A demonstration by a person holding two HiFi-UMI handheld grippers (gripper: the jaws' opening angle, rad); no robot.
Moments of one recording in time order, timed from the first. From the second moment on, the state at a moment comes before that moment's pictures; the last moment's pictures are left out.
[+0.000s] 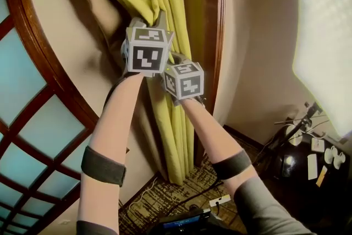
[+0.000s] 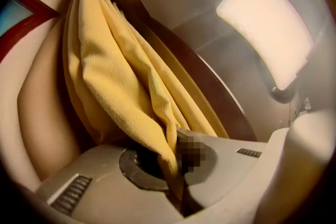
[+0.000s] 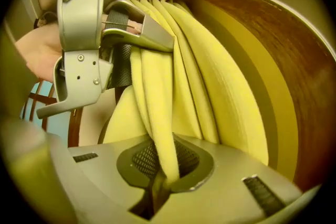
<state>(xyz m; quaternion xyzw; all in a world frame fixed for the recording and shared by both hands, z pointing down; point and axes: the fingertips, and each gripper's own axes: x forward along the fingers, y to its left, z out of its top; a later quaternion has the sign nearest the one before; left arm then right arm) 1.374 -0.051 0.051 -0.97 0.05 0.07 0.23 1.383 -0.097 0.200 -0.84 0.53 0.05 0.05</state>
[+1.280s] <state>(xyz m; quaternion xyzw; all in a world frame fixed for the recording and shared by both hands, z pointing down) 1.134 -0.110 0.125 -0.98 0.07 0.05 0.19 1.178 -0.134 0.263 -0.83 0.55 0.07 -0.06</state>
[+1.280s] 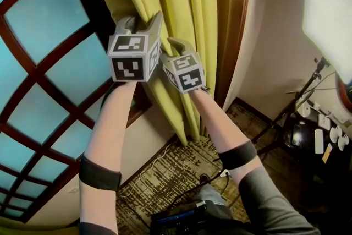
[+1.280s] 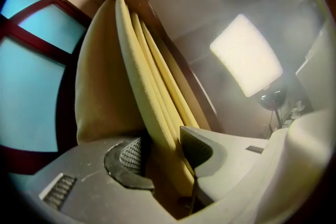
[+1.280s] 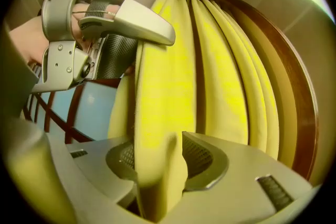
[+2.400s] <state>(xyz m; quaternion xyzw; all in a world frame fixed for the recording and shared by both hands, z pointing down) 0.726 -0.090 0.402 -0.98 0.18 -0.10 0.06 0.876 0.012 0.450 -0.79 0.61 -0.07 -0.04</state>
